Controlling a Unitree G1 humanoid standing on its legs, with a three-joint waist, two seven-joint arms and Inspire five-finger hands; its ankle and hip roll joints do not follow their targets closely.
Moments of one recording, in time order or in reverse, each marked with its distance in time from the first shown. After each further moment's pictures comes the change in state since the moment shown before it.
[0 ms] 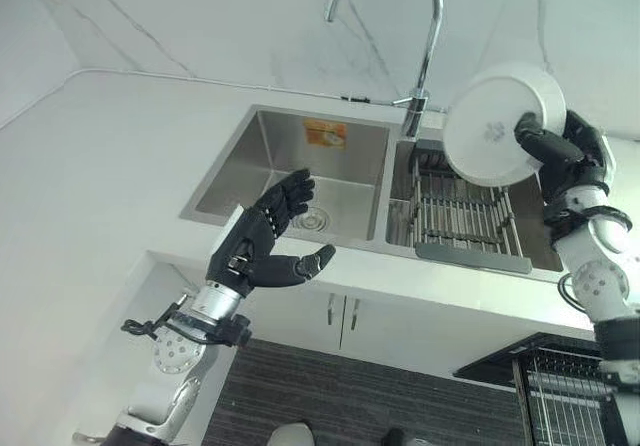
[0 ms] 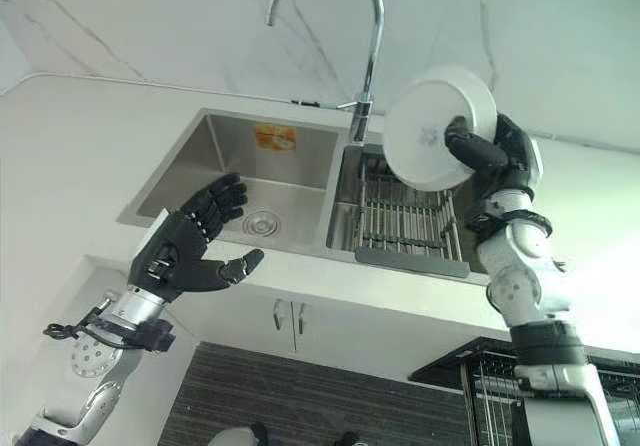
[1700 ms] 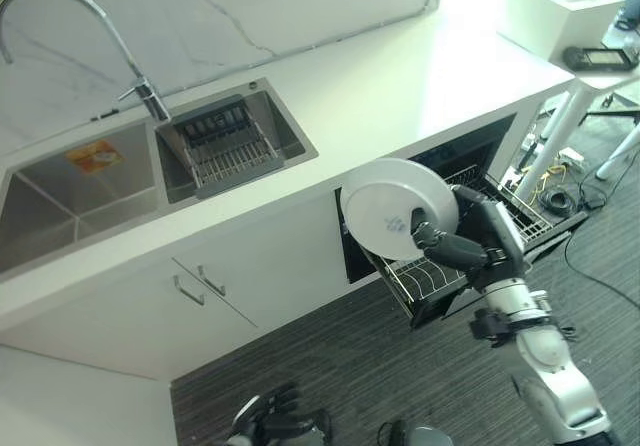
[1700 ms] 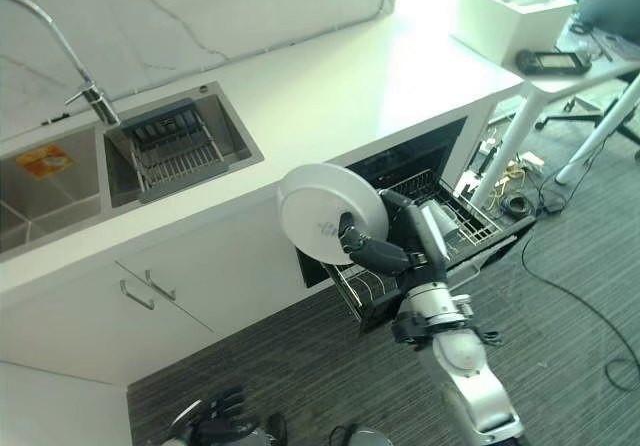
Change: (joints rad) left arm 0.212 -0.388 0.070 1.137 0.064 0.182 -0.103; right arm 0.500 0.208 0.209 -0.349 -0.390 -0.197 0.206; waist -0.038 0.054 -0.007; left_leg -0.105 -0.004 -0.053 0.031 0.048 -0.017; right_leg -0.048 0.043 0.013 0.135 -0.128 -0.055
